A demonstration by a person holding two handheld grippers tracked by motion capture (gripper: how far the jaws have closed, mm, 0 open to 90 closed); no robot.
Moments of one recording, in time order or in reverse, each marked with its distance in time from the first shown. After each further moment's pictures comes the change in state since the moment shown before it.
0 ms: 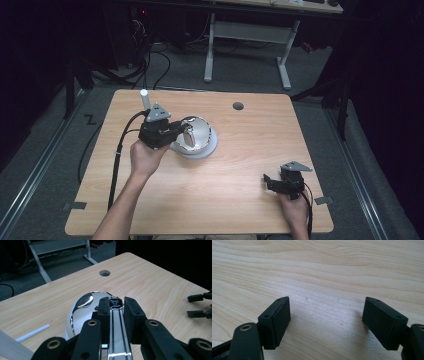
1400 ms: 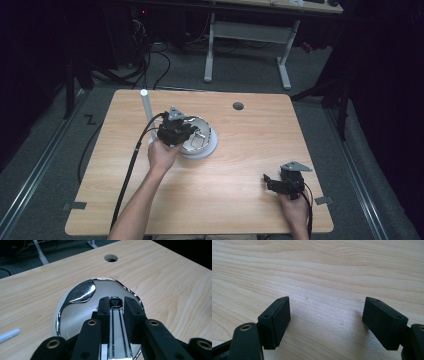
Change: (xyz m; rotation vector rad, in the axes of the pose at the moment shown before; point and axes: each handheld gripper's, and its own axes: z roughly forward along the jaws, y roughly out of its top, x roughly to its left) left arm 0.026 -0.033 0.070 0.011 0.090 0.001; right arm 0.000 0.000 0.000 0.000 0.000 -0.002
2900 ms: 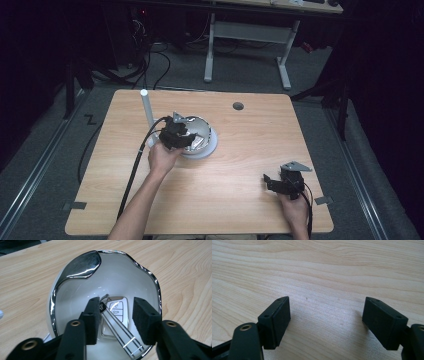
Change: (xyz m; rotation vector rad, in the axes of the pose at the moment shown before) left arm 0.018 -0.011 0.016 0.023 0.104 0.047; right arm 0.000 0.000 0.000 0.001 0.000 -0.003
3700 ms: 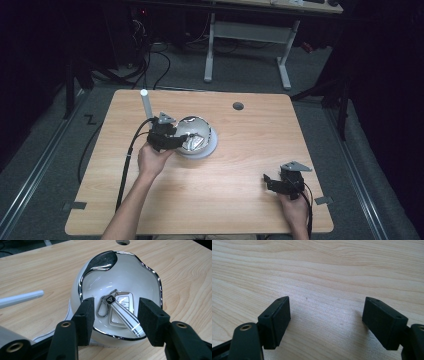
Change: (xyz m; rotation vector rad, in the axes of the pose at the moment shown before) left arm 0.015 0.025 -0.024 -0.017 -0.013 -0.060; right arm 0.000 0.000 0.000 0.000 0.000 0.001
